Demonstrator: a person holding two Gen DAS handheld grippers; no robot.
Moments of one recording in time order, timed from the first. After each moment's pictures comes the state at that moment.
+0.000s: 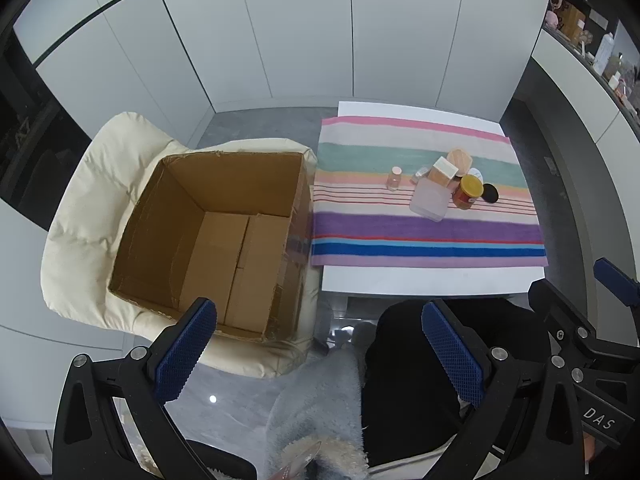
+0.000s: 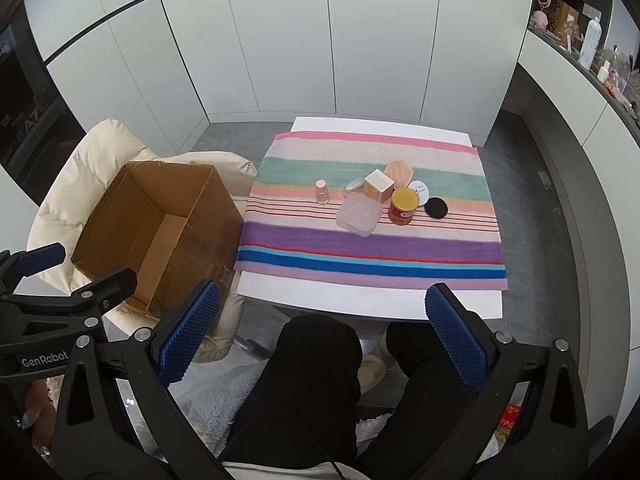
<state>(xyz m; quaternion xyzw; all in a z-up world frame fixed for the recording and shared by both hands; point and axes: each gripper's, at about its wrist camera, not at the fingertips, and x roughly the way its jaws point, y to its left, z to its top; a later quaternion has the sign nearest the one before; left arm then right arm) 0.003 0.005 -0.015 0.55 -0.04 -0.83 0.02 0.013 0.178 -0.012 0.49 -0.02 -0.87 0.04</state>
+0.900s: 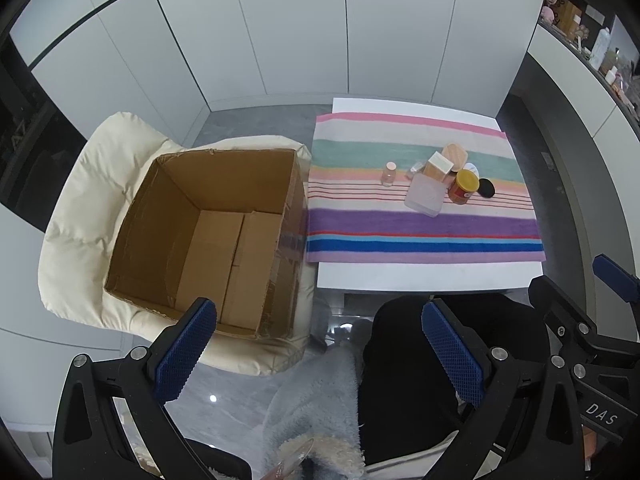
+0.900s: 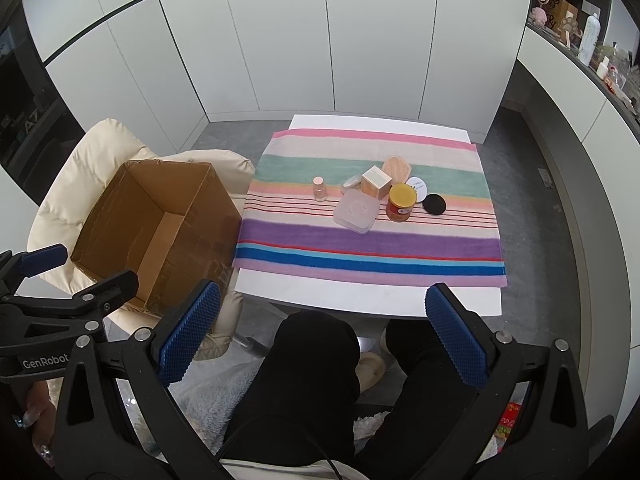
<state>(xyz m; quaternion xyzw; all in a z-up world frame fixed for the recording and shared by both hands) 0.005 0.009 -0.016 0.55 -0.04 -0.83 0.02 0.011 0.181 -0.011 0.49 -0.02 -0.87 0.04</state>
